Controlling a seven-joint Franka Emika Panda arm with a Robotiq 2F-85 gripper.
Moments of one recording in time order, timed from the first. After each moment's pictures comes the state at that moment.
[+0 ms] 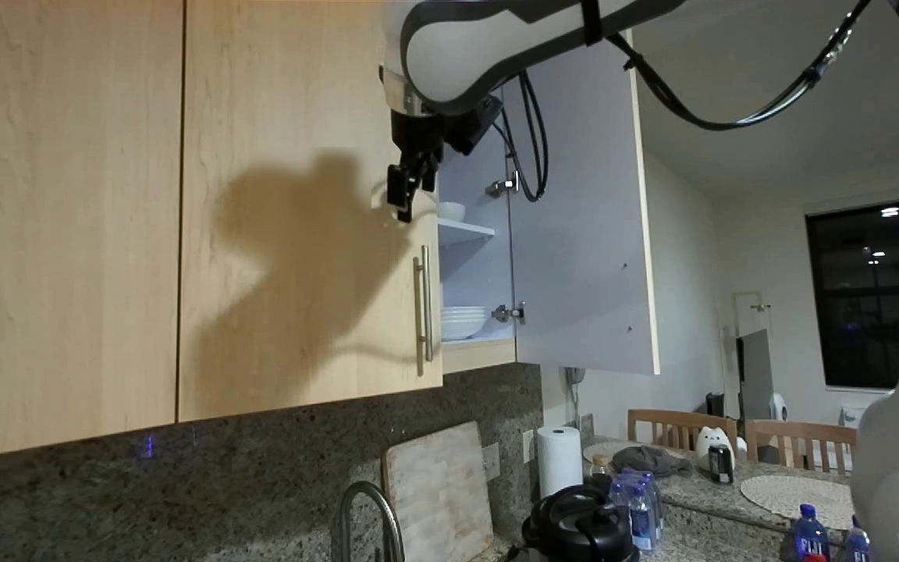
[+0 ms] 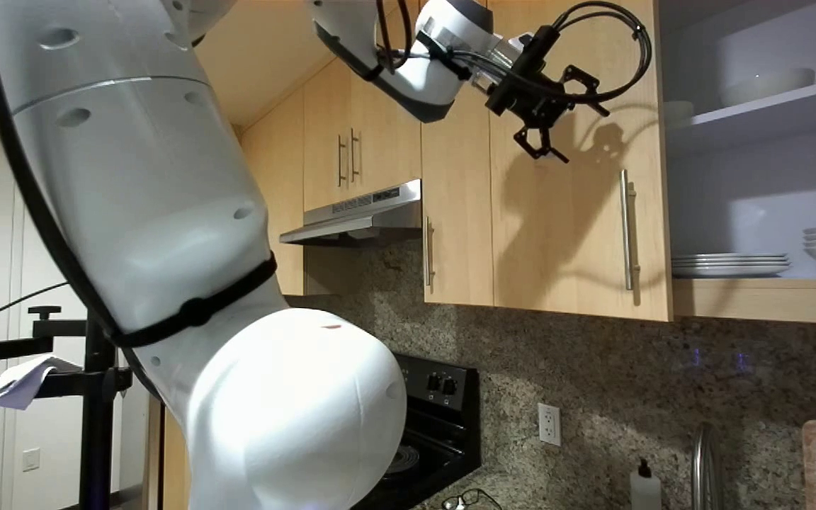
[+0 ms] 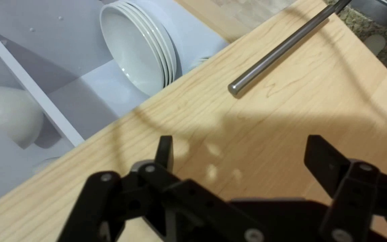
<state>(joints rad) 0.05 -0.46 0.16 -1.94 -0.65 2.11 -0.09</state>
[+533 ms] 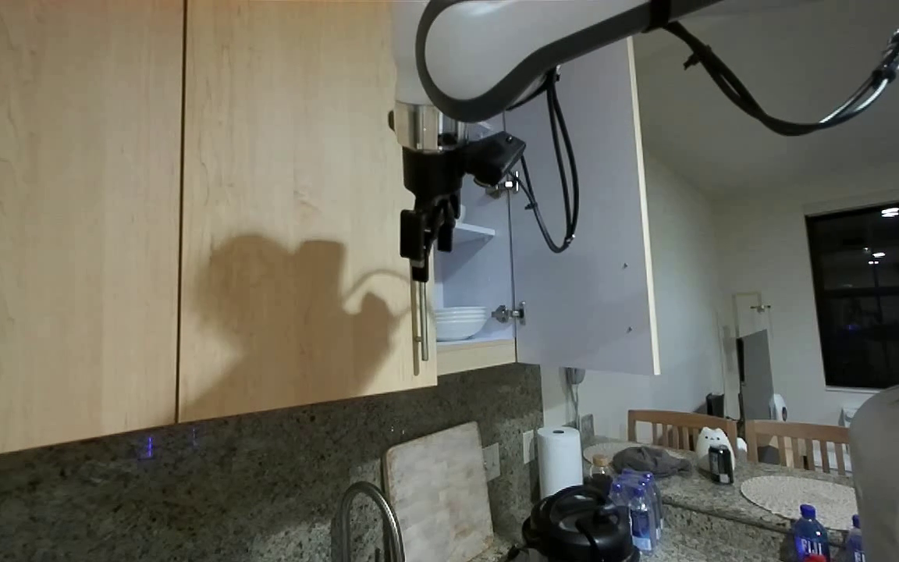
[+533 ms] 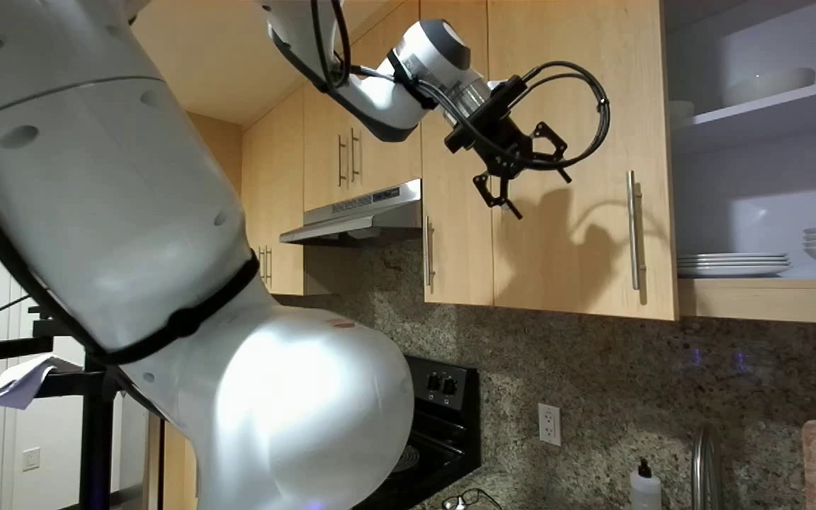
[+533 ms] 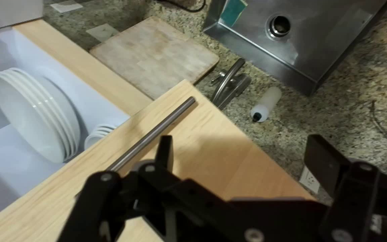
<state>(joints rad) 0.14 -0.61 0.16 -2.19 -0.45 1.98 -0.09</state>
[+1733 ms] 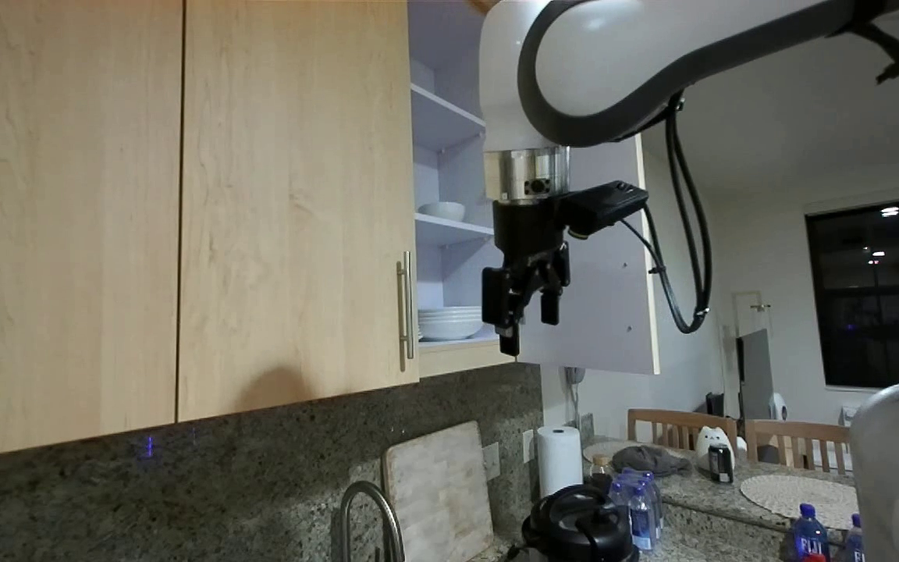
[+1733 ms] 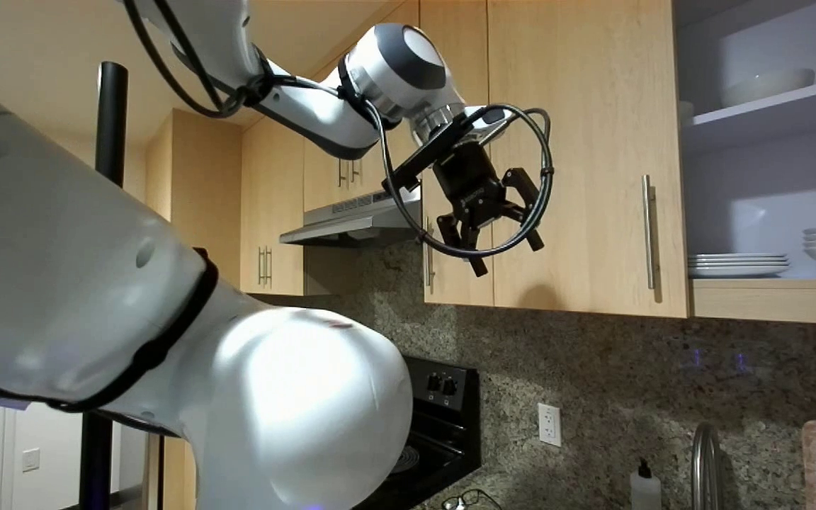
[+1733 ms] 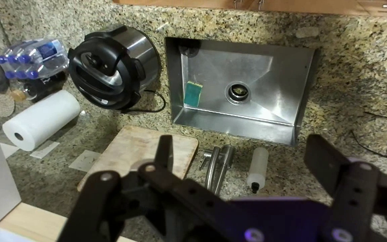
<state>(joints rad) 0.12 -0.96 0.15 -2.55 -0.25 1.81 0.17</state>
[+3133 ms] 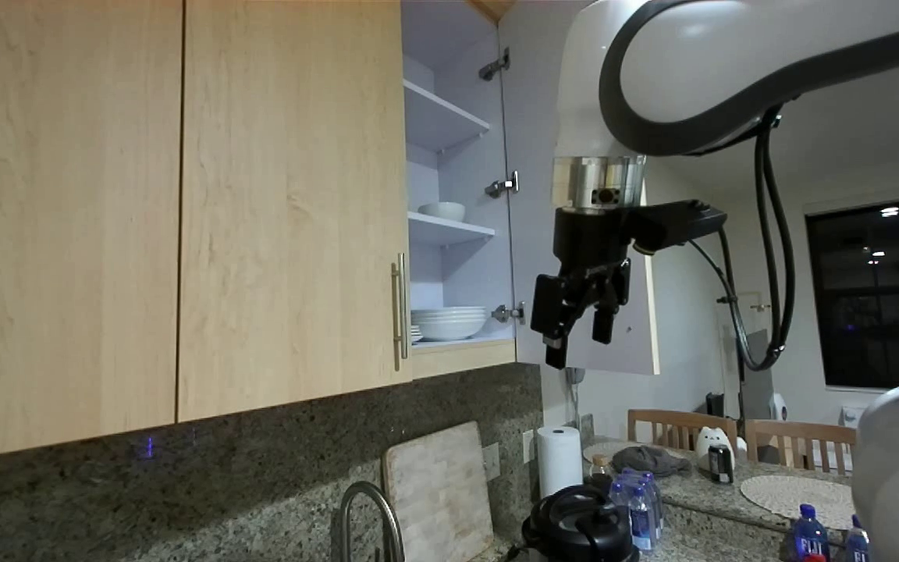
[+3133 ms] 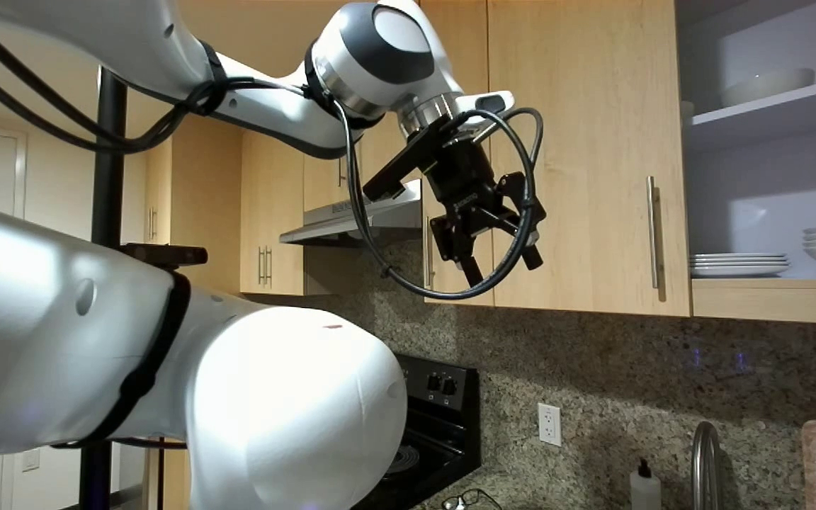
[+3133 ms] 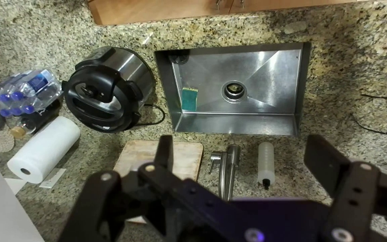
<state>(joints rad) 0.06 -1.21 0.11 -2.71 -0.18 1.80 0.17</state>
